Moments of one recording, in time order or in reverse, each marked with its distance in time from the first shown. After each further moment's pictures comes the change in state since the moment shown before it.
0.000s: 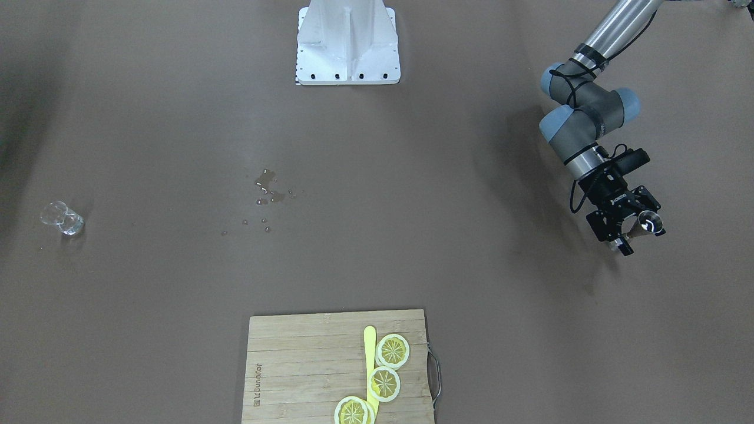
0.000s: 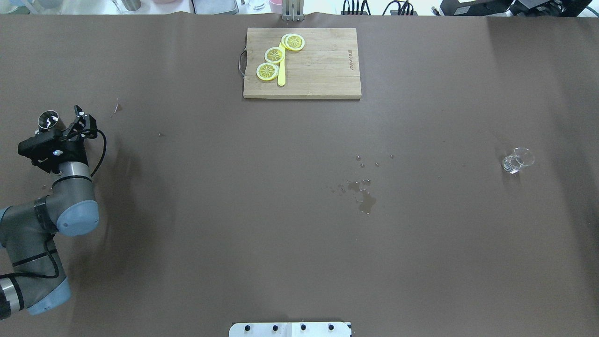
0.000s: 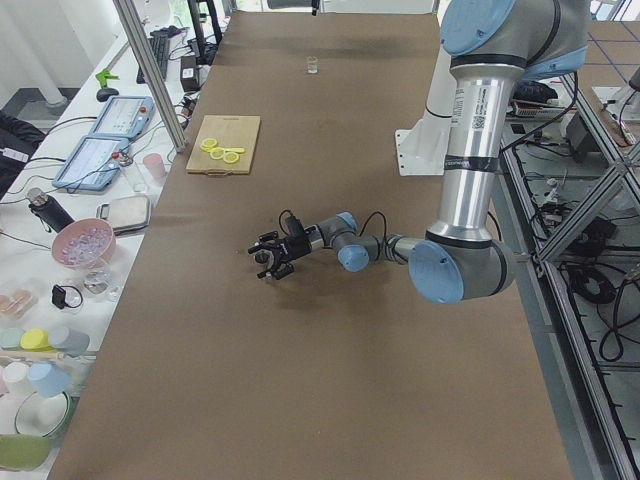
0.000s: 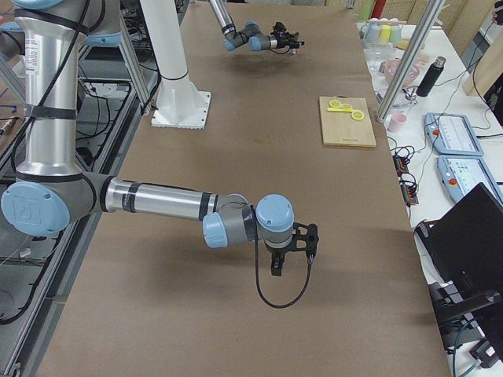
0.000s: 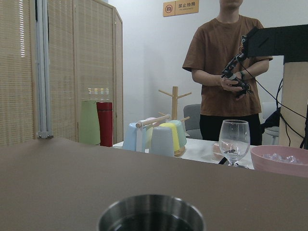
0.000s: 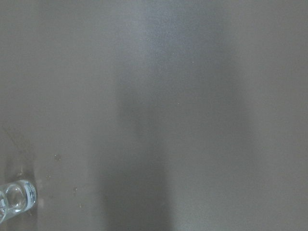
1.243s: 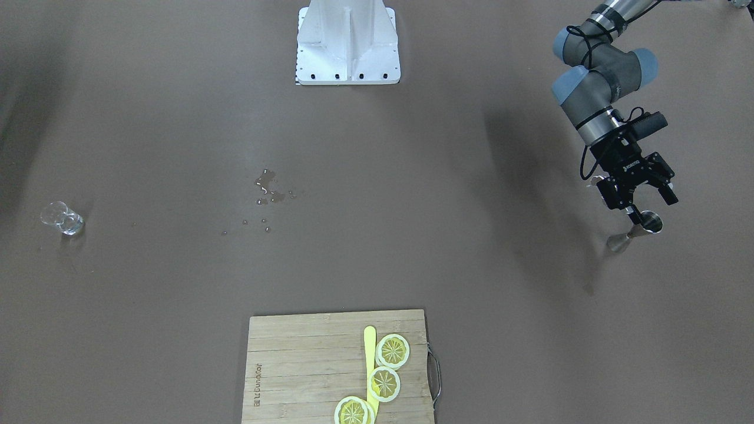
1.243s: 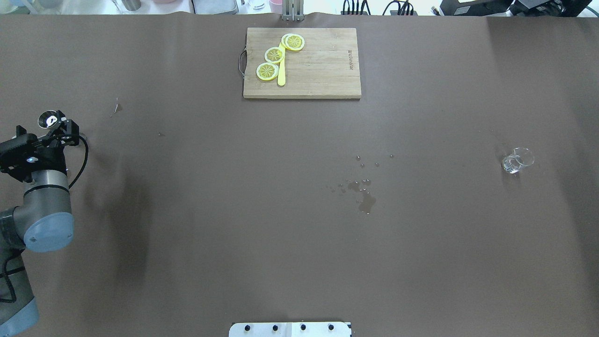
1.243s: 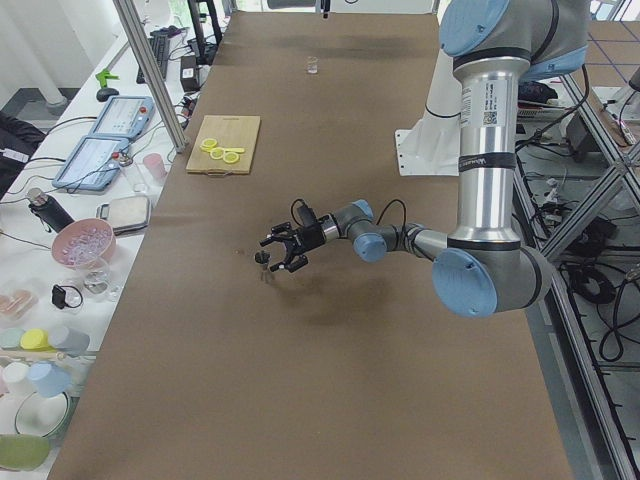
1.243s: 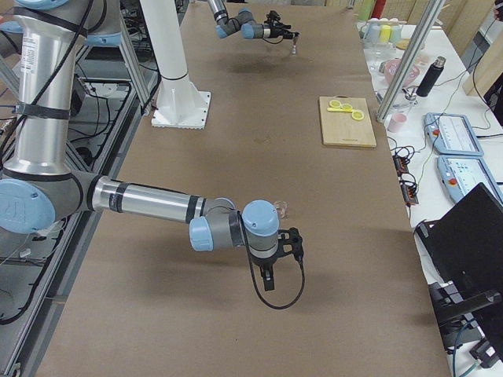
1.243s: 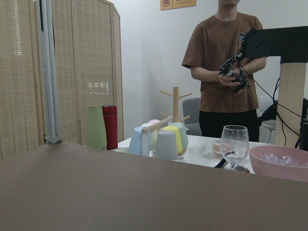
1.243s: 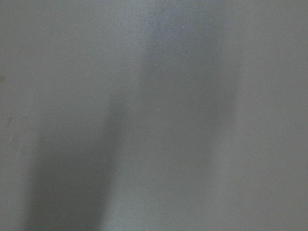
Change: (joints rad) left arm 0.027 0.167 -0.291 0.135 -0.059 0.007; right arm -0.034 -0.076 0.027 -0.008 -0.171 -0.333
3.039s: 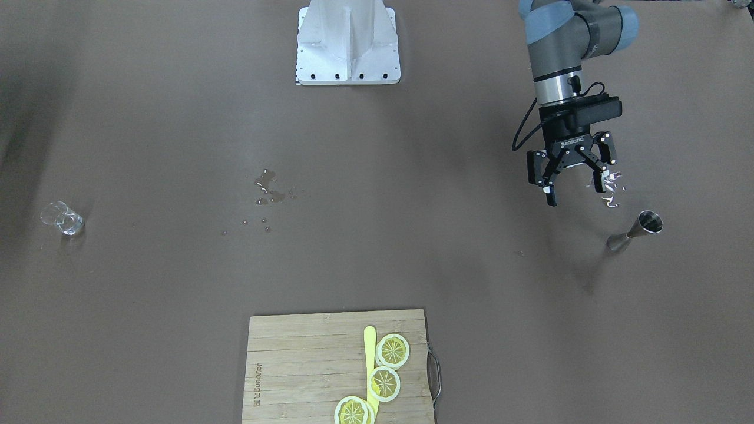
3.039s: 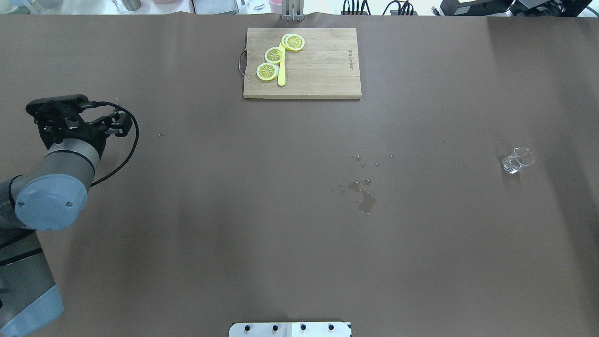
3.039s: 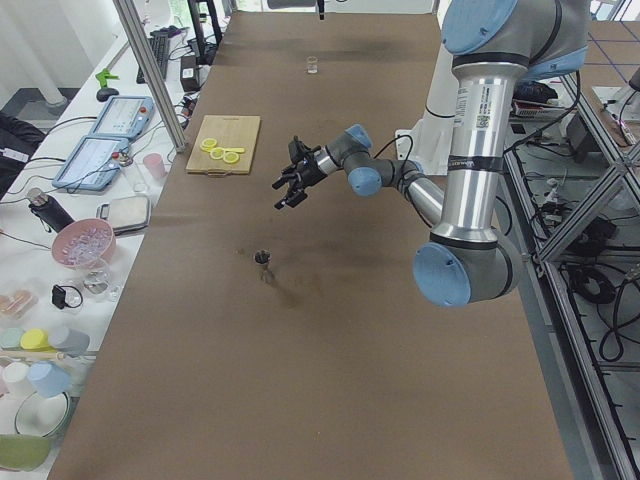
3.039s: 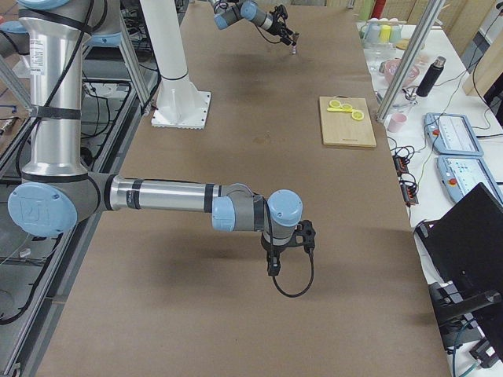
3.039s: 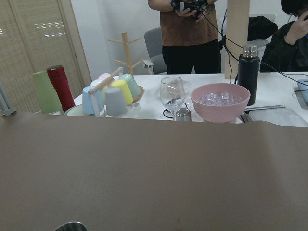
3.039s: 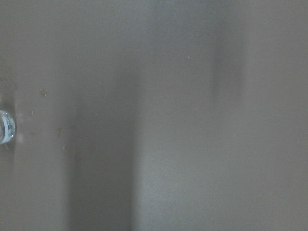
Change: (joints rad) left arm -0.047 -0.184 -0.299 0.154 -0.492 0.496; right arm -0.009 0.093 0.044 -0.319 0.121 0.010
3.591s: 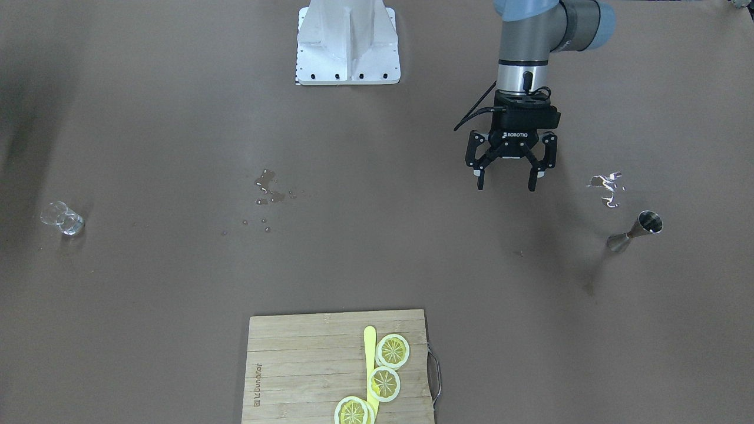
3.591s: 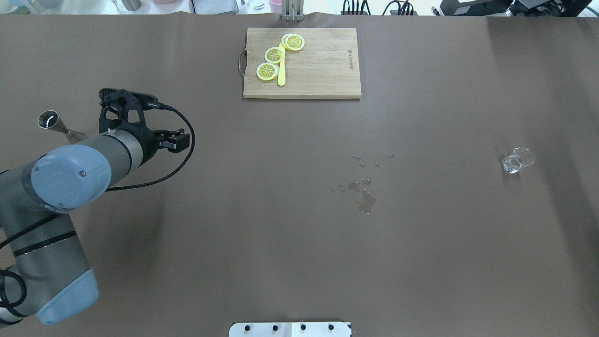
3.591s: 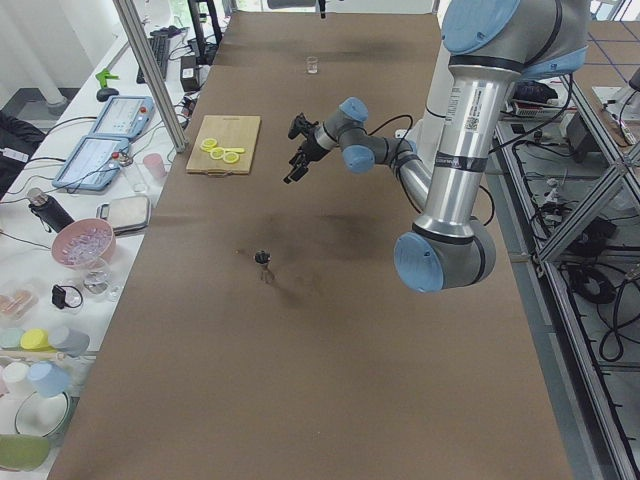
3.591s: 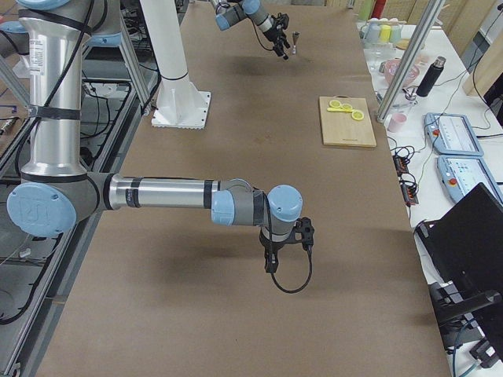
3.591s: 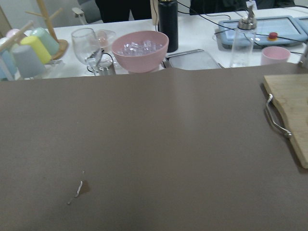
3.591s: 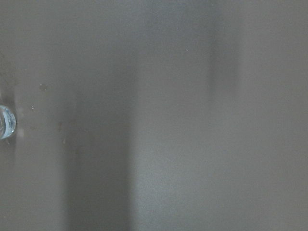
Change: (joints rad) left arm -0.032 -0.129 -0.009 0.006 -0.344 0.312; right arm 0.000 -0.005 0.018 -0.029 -0.016 0.001
